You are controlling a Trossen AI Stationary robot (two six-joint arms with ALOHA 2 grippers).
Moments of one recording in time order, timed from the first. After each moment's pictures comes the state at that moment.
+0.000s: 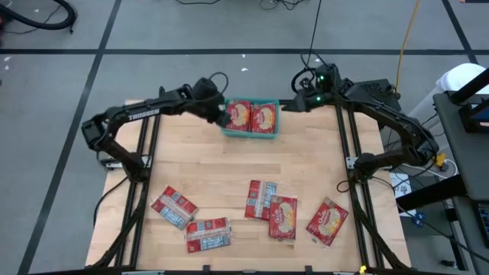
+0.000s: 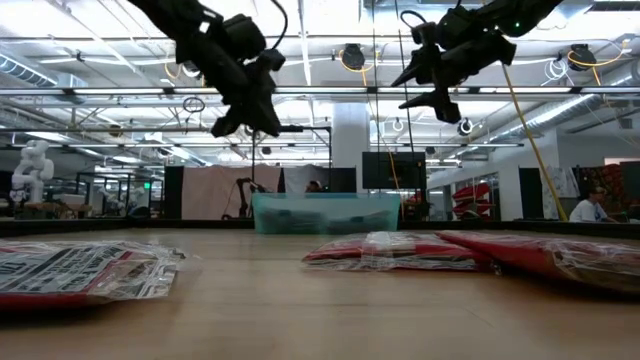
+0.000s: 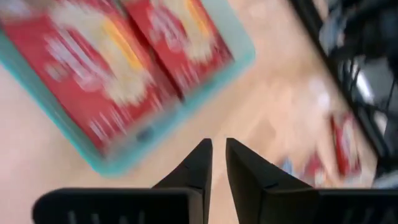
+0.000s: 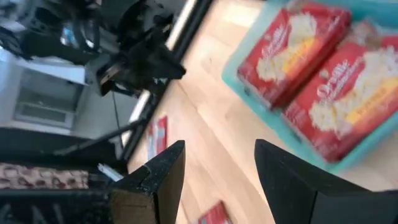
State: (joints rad) left arm 0.58 1.54 1.18 -0.50 0.37 -0.48; right arm -0.84 1.29 1.03 -0.40 -0.76 0.57
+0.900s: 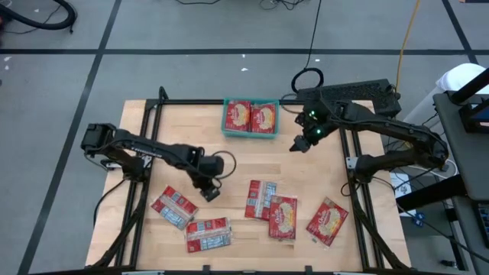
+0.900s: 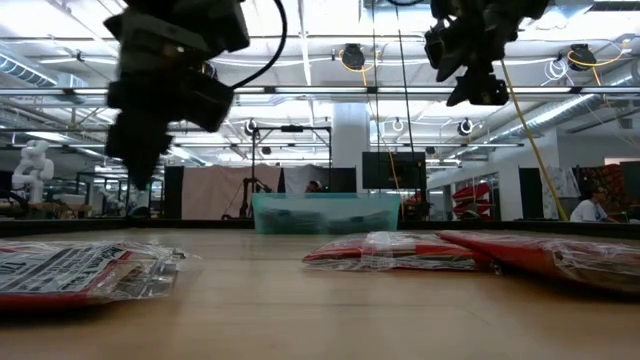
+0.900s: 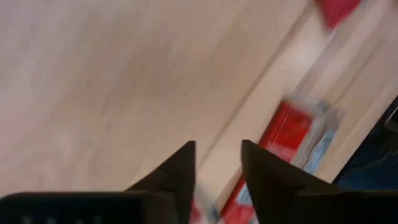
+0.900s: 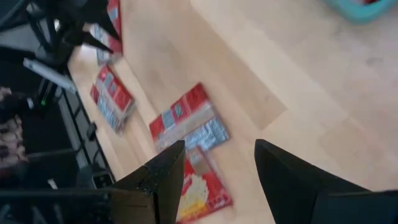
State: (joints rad) left arm -0.08 1.53 0.93 -0.67 0.36 -0.77; right arm -0.43 1.17 1.03 -0.86 -0.47 0.54
